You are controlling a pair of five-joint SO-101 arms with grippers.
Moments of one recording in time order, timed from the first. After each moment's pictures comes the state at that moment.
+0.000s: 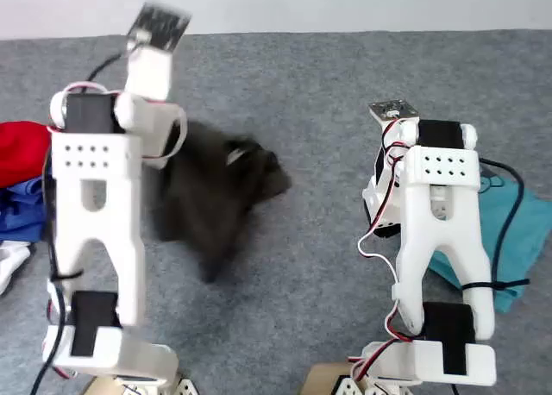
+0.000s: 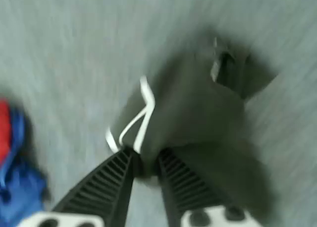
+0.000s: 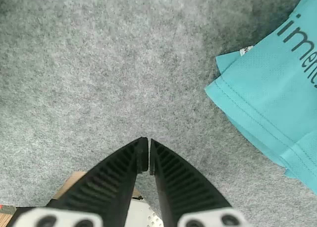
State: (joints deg) left arm -5.4 2.9 -15.6 98.8 -13.5; right arm 0.4 -4.3 5.1 100.3 13.9
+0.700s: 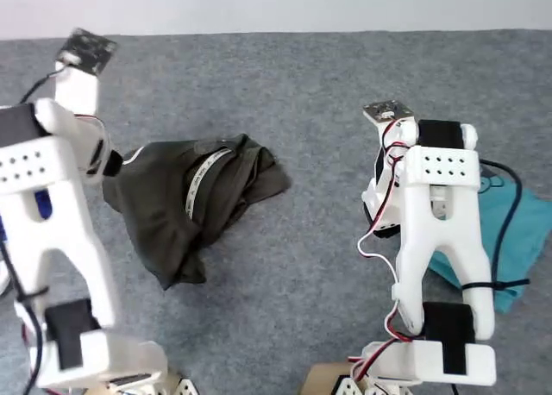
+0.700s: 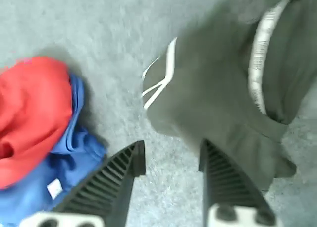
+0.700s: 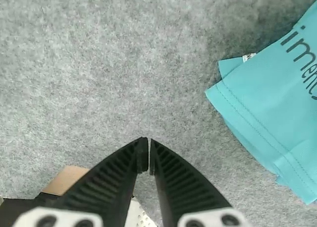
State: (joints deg) left arm -17.2 -4.5 -13.8 98.9 -29.8; right arm 0.4 -4.3 5.1 100.3 17.6
